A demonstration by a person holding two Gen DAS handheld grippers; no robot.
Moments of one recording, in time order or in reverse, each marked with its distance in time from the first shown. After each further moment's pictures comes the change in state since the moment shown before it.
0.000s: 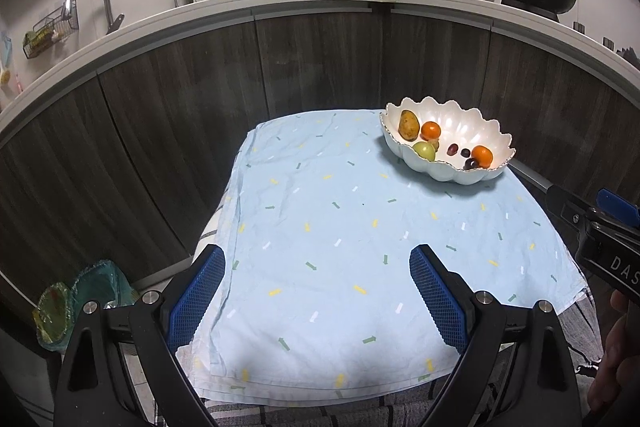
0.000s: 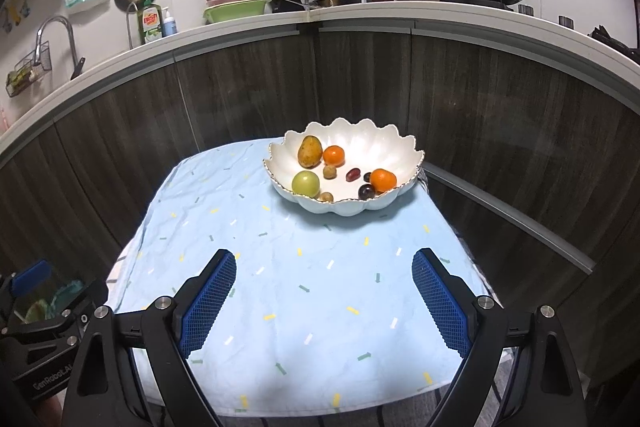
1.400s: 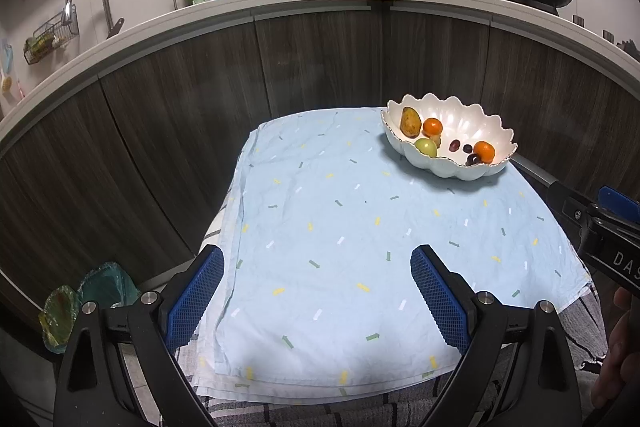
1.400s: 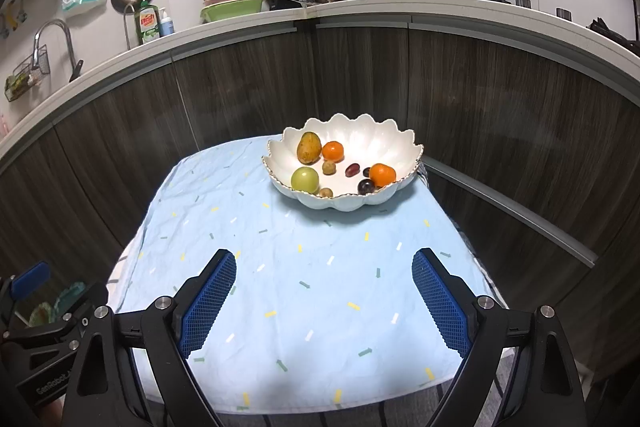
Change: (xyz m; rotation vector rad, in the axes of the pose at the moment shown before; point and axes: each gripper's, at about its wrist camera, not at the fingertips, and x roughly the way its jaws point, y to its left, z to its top) left arm 0.000 0.001 -0.001 0.021 0.004 0.011; right arm -0.004 0.004 -0.003 0.013 0.007 0.000
